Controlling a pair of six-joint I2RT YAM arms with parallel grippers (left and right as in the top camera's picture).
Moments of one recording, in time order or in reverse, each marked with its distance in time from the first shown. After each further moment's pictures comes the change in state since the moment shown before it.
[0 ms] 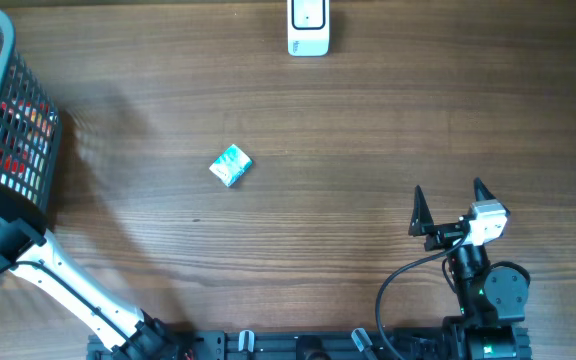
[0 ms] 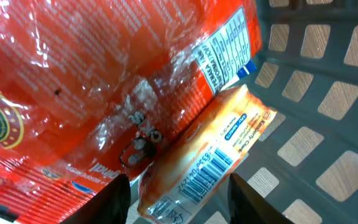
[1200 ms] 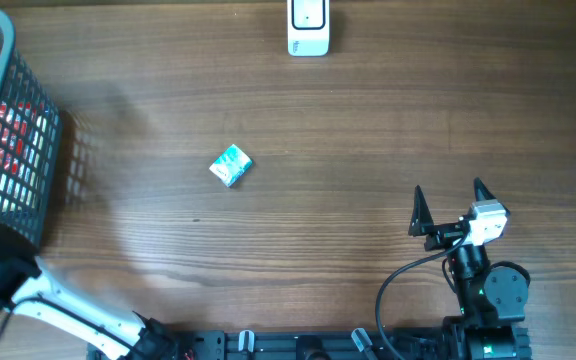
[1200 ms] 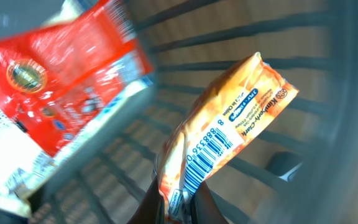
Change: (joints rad) left arm 0.120 -0.292 0.017 0.037 0.243 -0.144; right arm 0.000 0.000 0.000 0.000 0.000 0.000
